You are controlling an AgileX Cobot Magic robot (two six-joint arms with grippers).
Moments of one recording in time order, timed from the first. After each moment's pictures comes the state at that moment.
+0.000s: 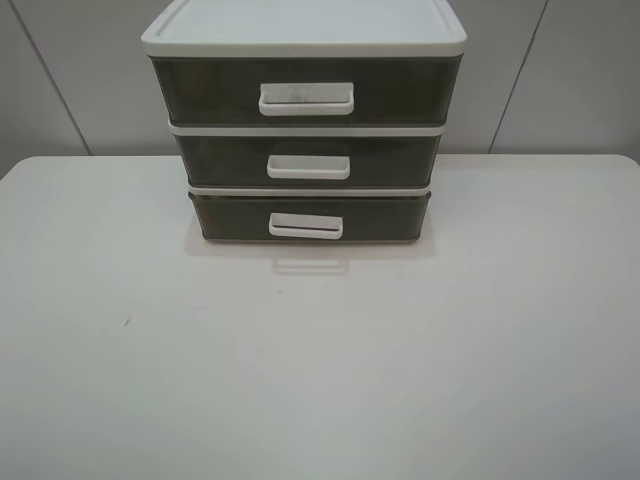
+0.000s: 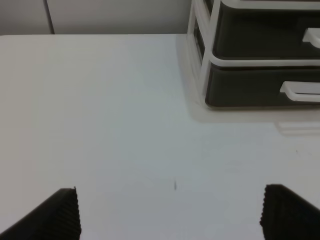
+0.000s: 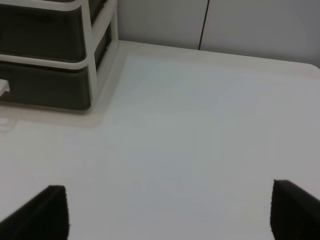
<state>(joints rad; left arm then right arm) -0.06 0.00 -0.51 -0.05 1.06 0.00 0.03 0.00 -0.52 -0.05 1.07 -0.06</state>
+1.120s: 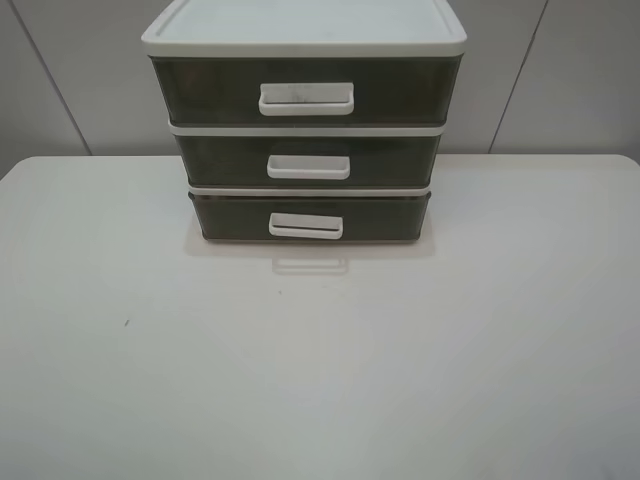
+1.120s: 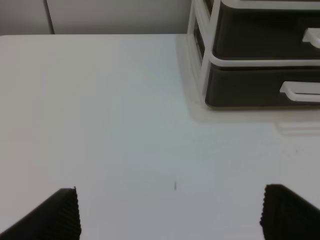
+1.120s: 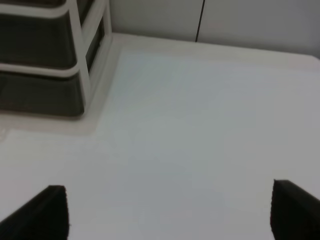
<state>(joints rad) -0.06 0.00 -0.51 -0.05 1.06 0.00 0.03 0.37 -0.67 -0.07 0.92 -0.03</state>
